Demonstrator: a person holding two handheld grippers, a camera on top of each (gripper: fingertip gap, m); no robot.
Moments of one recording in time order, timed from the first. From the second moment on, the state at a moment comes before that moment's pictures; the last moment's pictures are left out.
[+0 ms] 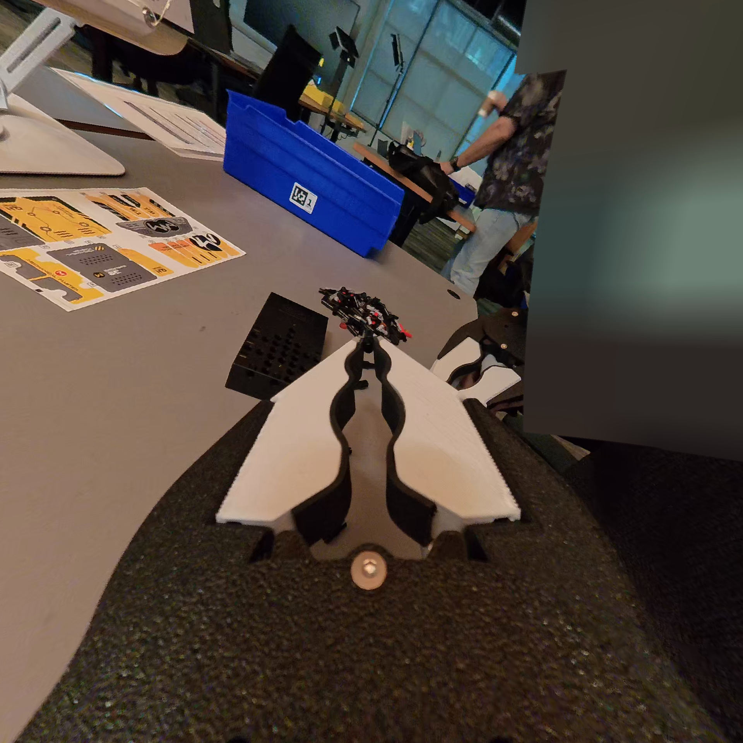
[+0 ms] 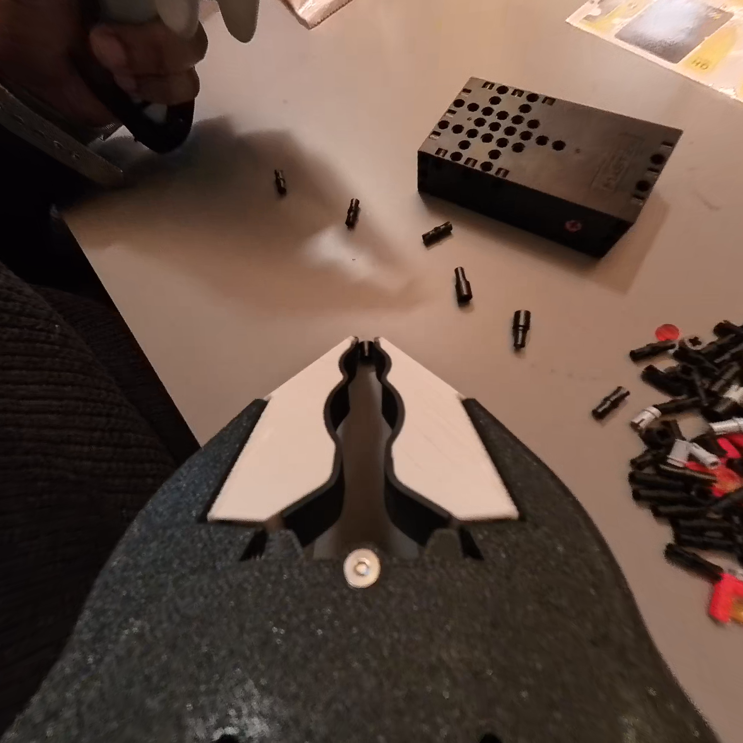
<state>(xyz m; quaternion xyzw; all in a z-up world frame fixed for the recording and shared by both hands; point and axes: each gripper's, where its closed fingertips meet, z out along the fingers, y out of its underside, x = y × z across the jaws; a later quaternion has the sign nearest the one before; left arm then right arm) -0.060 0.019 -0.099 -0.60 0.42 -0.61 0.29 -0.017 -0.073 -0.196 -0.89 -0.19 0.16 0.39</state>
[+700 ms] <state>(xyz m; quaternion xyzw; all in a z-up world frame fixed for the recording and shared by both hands) -0.059 0.017 -0.102 -0.61 0.43 -0.60 0.29 -0.017 -0.081 -0.198 -0.88 -0.21 0.13 0.40</state>
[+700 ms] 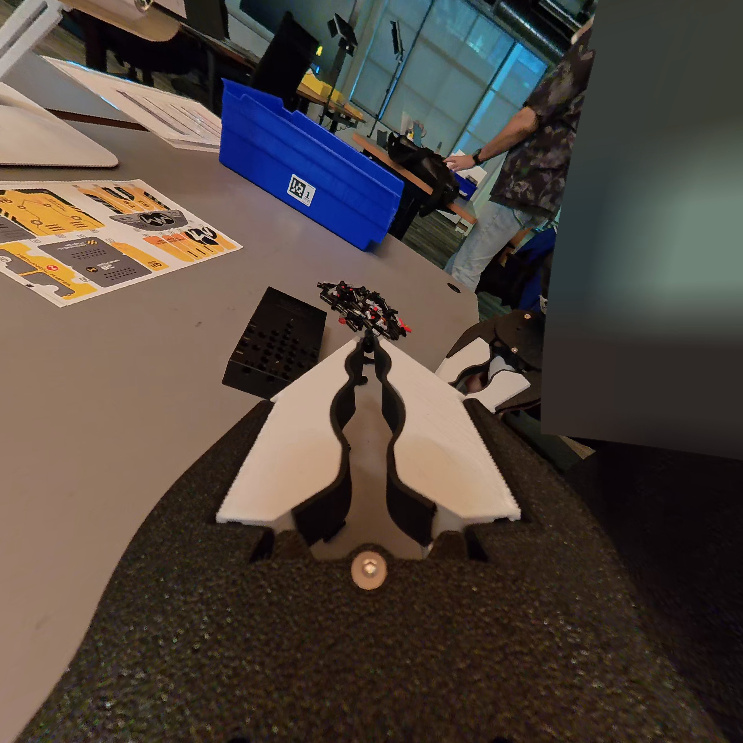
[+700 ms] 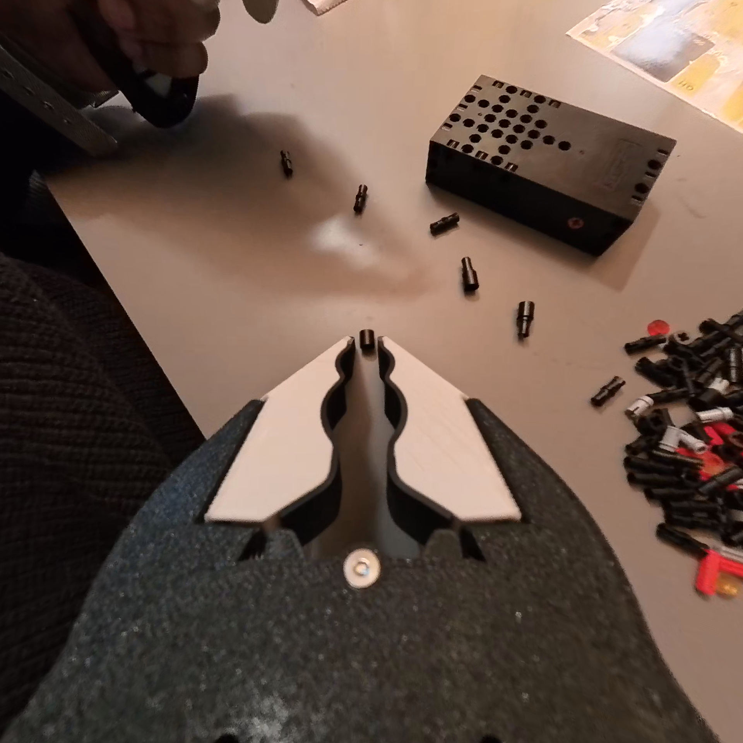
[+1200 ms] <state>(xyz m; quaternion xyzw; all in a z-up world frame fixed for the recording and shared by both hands) -0.052 -0.019 -0.117 -0.58 0.50 -0.60 0.22 -0.024 -0.069 -0.143 -0.79 -0.30 0.09 0.52</state>
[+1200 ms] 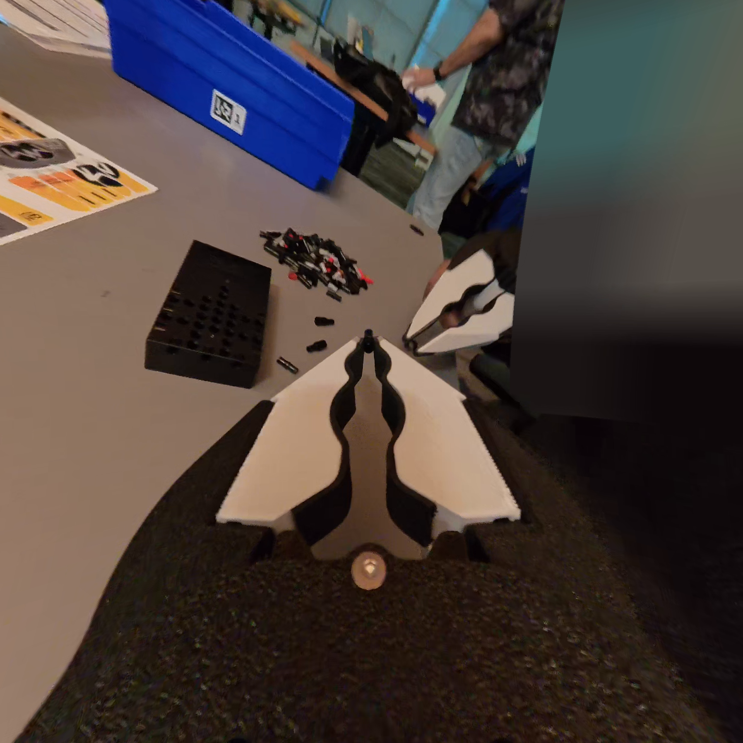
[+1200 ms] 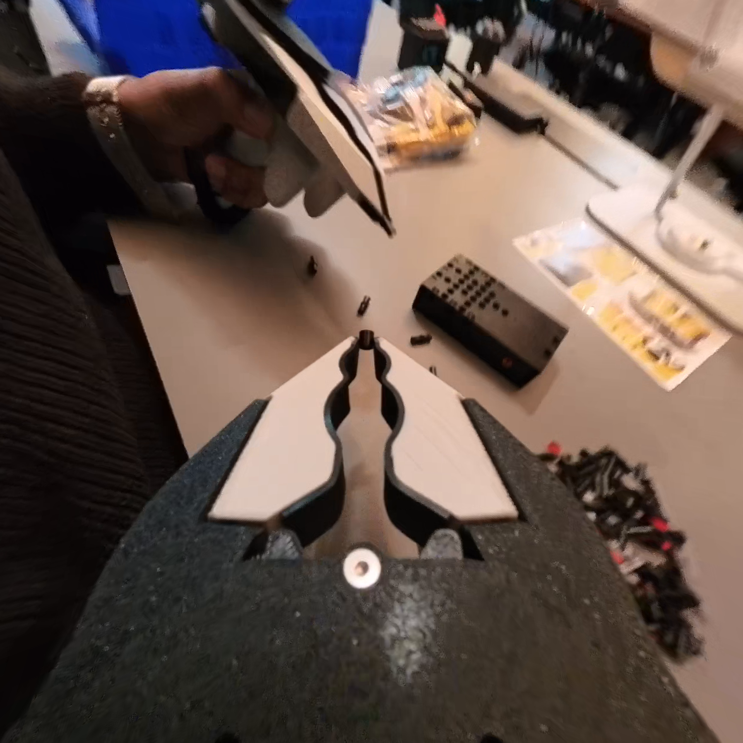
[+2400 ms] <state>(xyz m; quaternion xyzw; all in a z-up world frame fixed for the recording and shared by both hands) -0.060 -0.072 -0.136 -0.53 0.59 -0.60 0.09 -0.056 -0.071 -0.137 -0.68 -0.43 0.13 0.58</state>
